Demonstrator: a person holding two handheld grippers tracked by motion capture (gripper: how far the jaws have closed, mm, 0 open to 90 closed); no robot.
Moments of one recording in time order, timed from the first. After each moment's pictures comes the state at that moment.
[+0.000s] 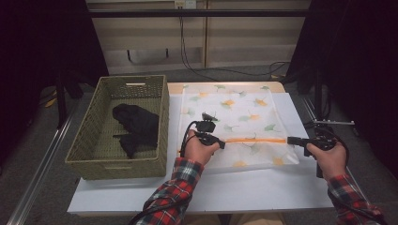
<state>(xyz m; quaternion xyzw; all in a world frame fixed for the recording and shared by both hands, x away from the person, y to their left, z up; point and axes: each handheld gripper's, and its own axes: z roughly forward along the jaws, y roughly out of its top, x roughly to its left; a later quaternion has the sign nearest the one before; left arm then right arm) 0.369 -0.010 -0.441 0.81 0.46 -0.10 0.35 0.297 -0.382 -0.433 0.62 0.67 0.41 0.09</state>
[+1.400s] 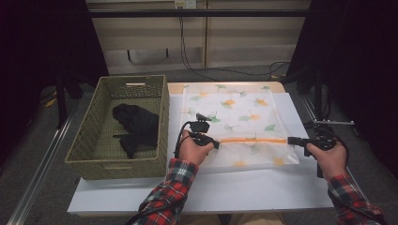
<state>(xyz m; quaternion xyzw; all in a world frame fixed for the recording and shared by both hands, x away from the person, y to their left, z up) 0.369 0.007 -0.442 0.80 0.48 -0.08 0.34 0.298 -0.383 -0.434 0.62 0.67 0.40 0.09</state>
